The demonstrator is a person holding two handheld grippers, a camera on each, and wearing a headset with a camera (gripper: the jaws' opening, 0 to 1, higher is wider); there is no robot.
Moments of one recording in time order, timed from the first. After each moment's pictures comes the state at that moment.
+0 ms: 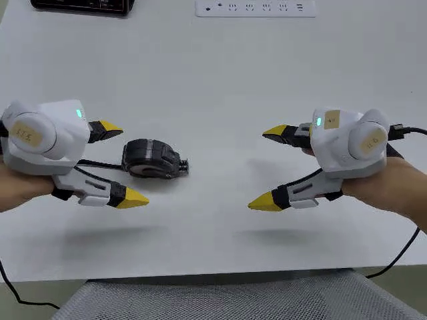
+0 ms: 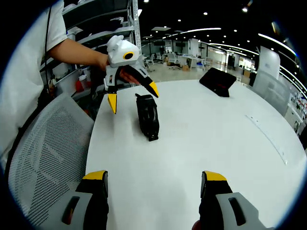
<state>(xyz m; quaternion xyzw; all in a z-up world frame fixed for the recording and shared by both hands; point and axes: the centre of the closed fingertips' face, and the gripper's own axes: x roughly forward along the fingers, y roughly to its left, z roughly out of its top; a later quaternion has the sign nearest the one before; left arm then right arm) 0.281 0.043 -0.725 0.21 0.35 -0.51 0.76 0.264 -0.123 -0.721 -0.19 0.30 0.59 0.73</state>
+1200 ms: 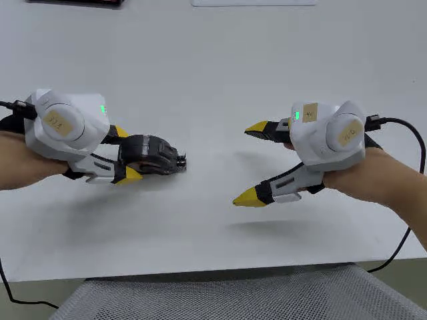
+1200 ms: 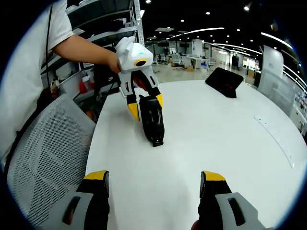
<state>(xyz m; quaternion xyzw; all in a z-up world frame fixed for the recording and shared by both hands) 0.294 0.045 -0.756 0.29 0.38 -0.53 0.70 0.263 -0.102 -0.729 -0.18 0.30 0.61 0.72</state>
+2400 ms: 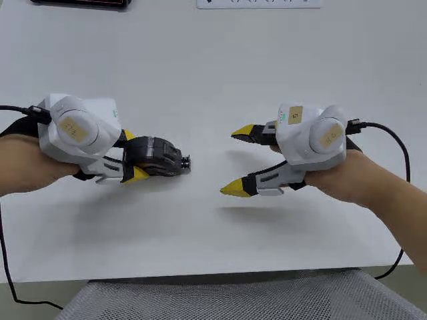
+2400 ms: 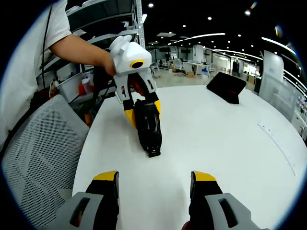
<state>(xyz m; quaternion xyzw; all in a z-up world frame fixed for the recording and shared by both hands) 0.298 0.043 -0.759 0.30 0.38 -0.52 0.70 0.280 -0.072 -0.743 -0.18 0.27 0.62 0.72</state>
